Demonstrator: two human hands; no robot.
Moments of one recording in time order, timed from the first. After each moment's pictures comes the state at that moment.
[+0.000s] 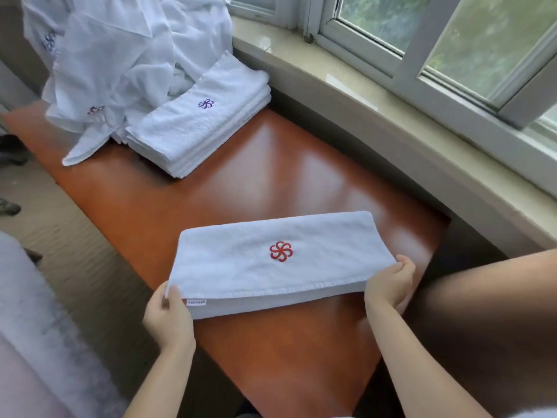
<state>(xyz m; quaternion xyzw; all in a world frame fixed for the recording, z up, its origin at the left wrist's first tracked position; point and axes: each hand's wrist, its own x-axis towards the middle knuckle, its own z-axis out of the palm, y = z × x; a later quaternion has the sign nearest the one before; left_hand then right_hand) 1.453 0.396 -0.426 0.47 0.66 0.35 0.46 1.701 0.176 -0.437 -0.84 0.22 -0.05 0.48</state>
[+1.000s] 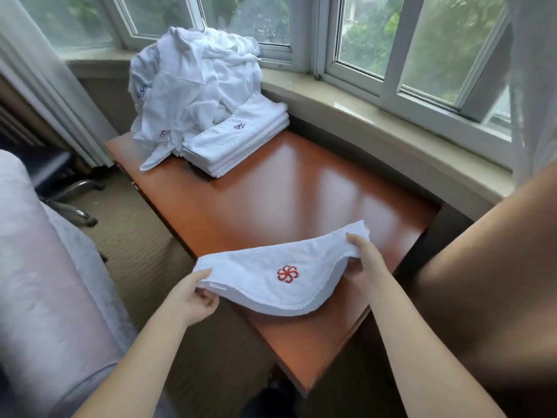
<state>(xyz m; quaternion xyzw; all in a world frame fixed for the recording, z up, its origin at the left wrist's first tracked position) 1.380 0.331 -0.342 0.20 0.59 0.14 0.77 1.629 0.129 -0.349 -0.53 0.16 0.41 0.73</state>
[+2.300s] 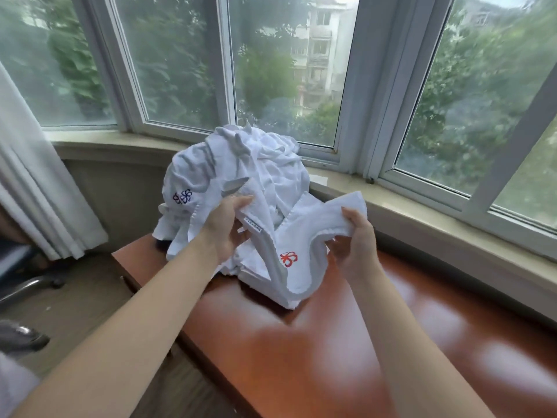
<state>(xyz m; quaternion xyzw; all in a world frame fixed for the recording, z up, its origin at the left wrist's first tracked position) 1.523 0.763 -0.155 0.50 0.23 0.18 0.82 1.636 0.586 -0.184 -0.46 0.01 0.26 0.85</state>
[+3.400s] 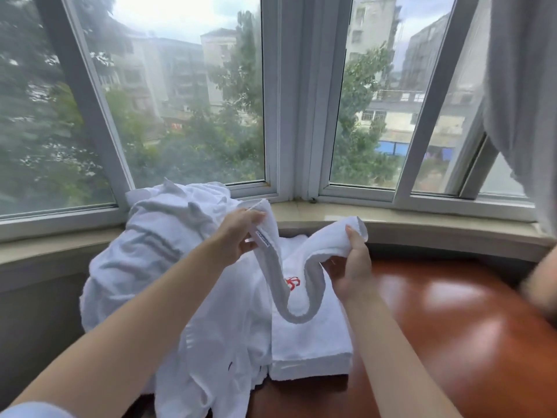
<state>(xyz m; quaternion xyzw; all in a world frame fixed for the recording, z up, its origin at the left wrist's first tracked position) 1.697 0.955 -0.129 0.67 0.08 -0.07 0.73 1.656 0.770 -0.179 -0.39 0.18 -0.07 0.90</state>
